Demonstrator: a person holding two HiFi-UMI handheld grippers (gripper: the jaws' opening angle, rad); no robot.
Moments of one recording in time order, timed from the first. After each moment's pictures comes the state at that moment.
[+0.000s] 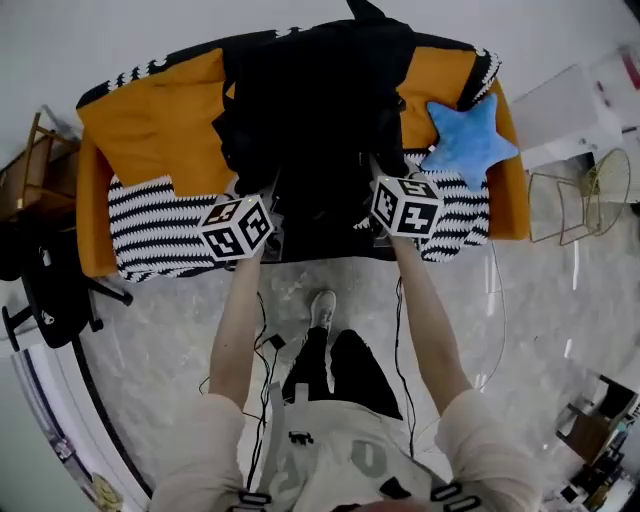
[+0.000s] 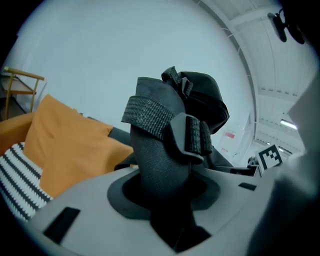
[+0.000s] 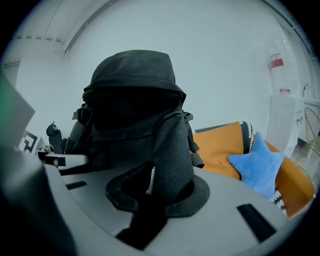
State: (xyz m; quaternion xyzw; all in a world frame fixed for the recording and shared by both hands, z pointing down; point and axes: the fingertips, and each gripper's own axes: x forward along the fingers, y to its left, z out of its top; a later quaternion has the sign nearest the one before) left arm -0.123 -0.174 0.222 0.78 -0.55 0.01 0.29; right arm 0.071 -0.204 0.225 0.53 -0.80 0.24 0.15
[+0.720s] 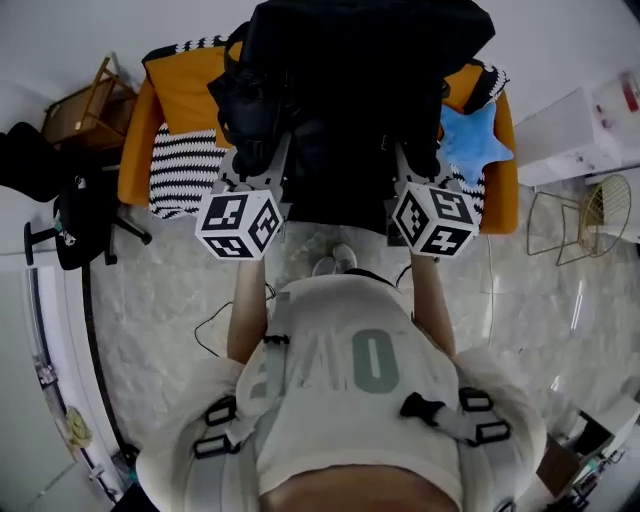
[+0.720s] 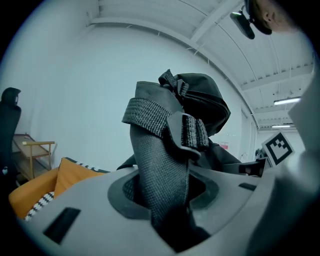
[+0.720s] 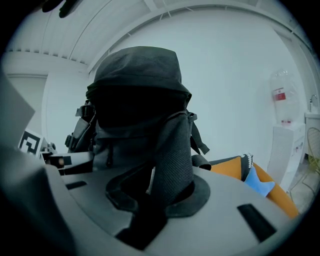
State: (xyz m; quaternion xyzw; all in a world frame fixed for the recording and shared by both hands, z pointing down) left arm -0.099 -0.046 -0.039 0.78 -0.62 -0.02 0.11; right arm 0.092 -0.086 -0.022 0.49 -0.85 0.16 0.06
